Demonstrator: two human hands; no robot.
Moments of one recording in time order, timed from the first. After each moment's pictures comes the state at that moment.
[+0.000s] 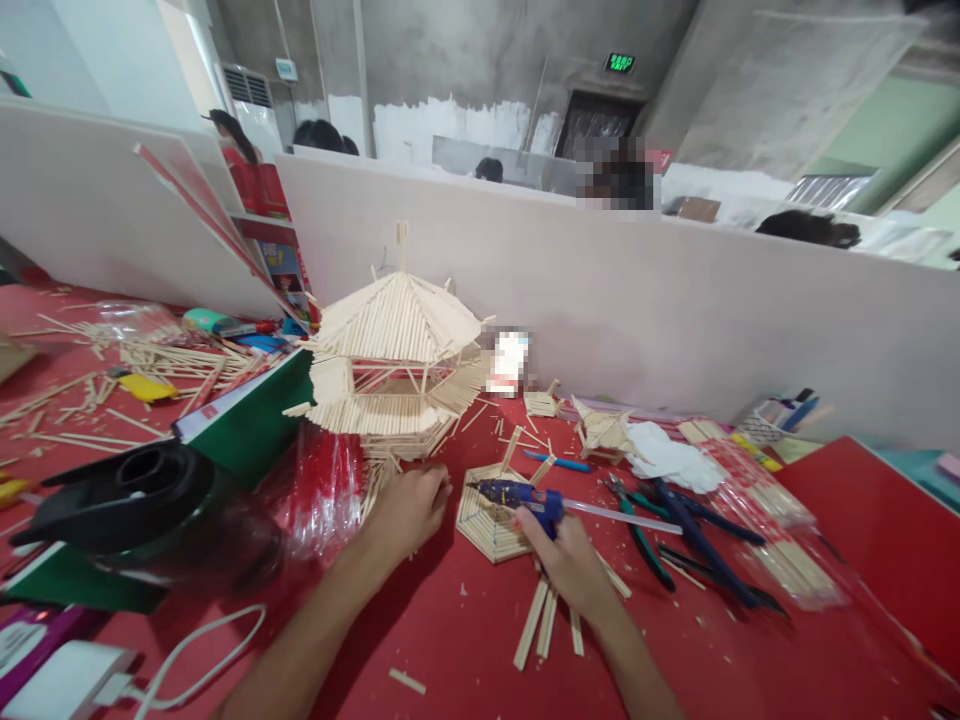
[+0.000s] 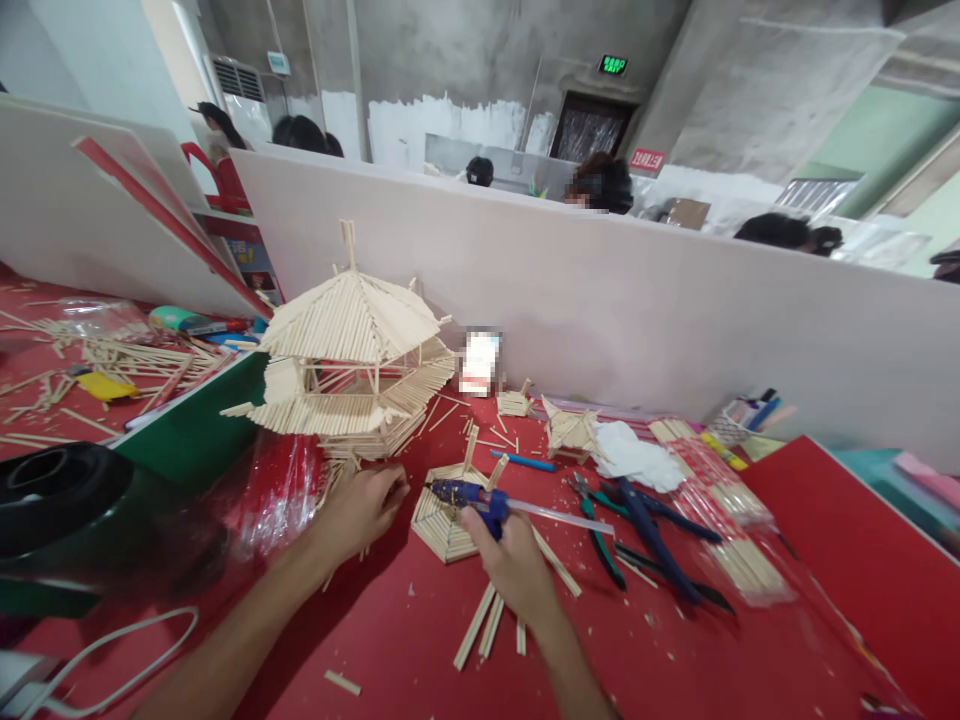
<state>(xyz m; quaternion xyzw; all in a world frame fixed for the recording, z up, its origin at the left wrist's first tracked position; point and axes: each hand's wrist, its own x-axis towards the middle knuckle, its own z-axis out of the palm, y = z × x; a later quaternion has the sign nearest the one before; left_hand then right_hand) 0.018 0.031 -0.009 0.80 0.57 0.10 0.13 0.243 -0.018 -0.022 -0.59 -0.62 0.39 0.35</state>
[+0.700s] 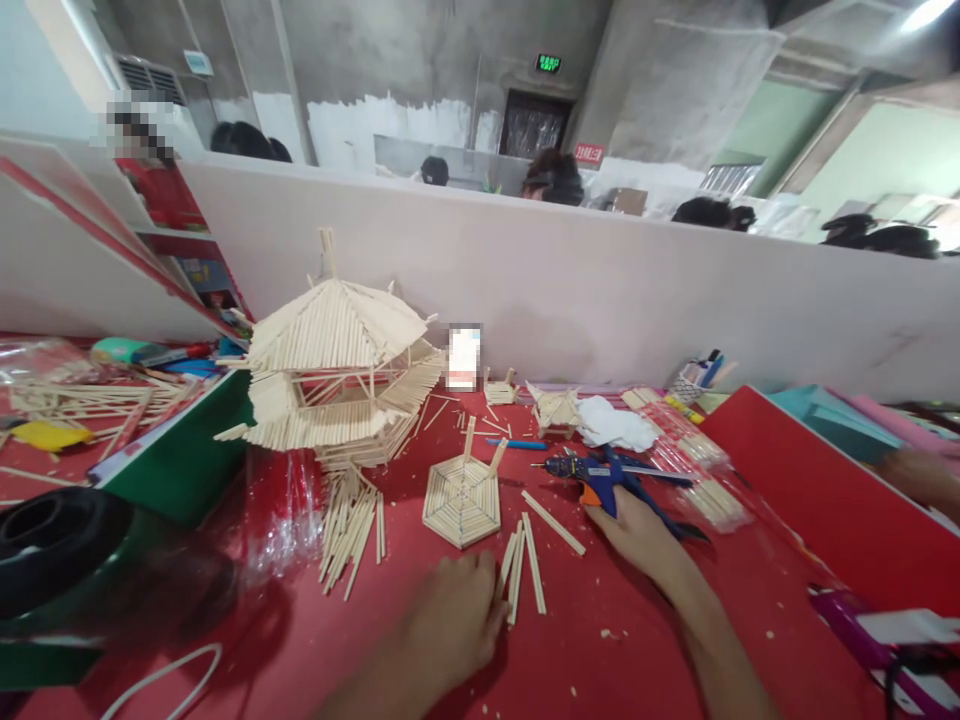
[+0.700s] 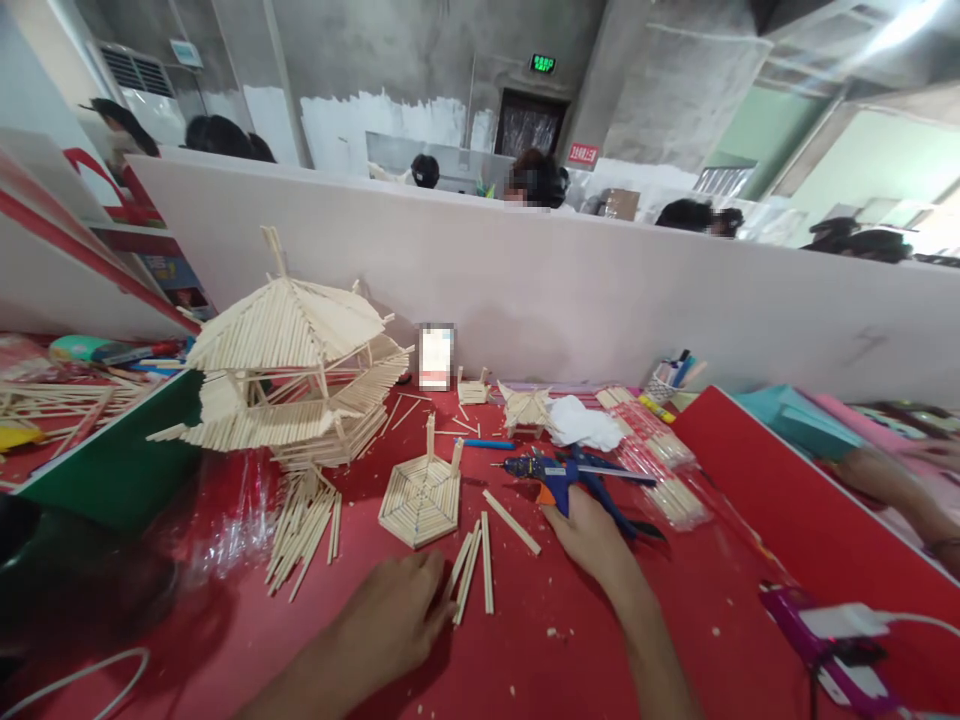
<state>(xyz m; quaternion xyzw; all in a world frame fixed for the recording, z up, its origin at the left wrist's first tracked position) 0.100 -0.049 0.002 0.84 0.47 -0.05 0.26 0.377 -0.036 -0.021 -0.74 -0.59 0.22 0.23</state>
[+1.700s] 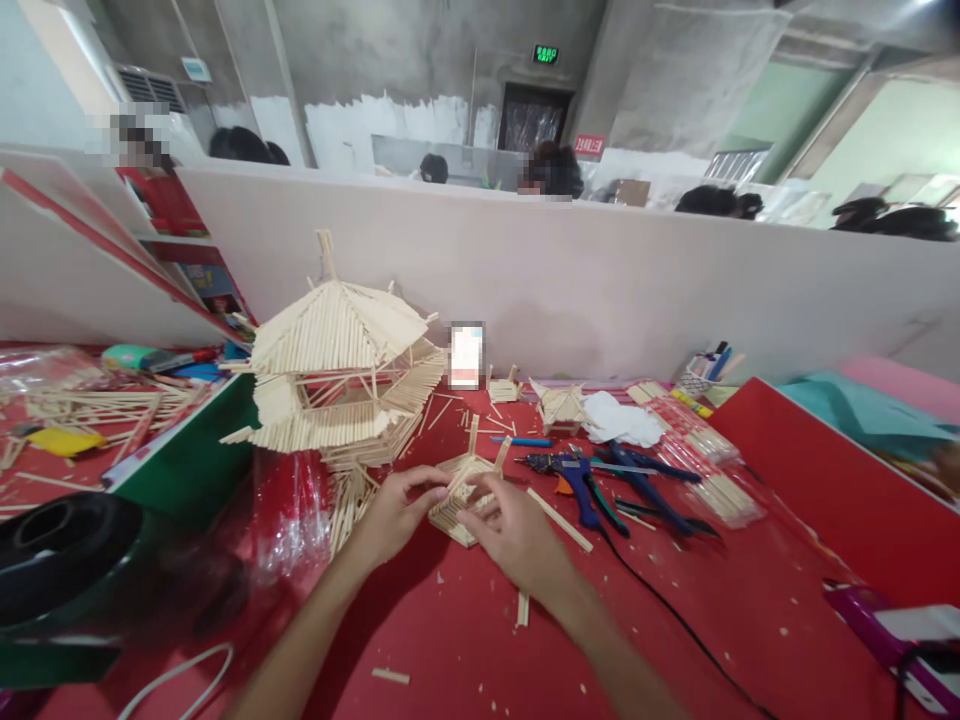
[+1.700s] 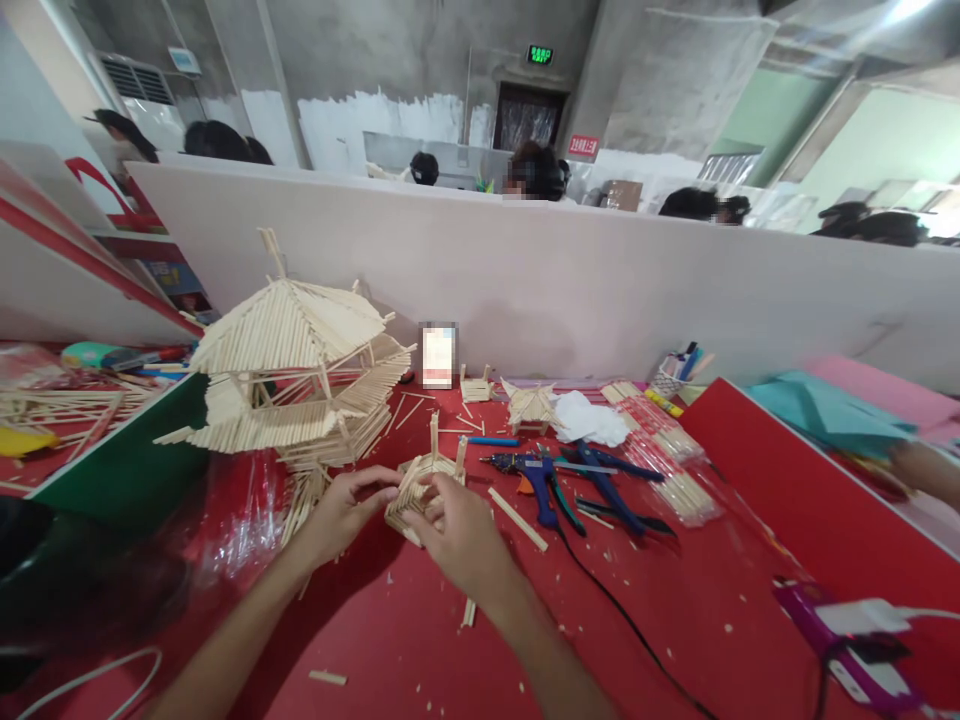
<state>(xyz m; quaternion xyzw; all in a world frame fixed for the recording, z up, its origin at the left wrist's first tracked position) 0.035 0.033 -0.004 0.72 0.41 0.33 0.45 0.228 -0.026 0.010 -0.56 -0.66 0.34 0.36</state>
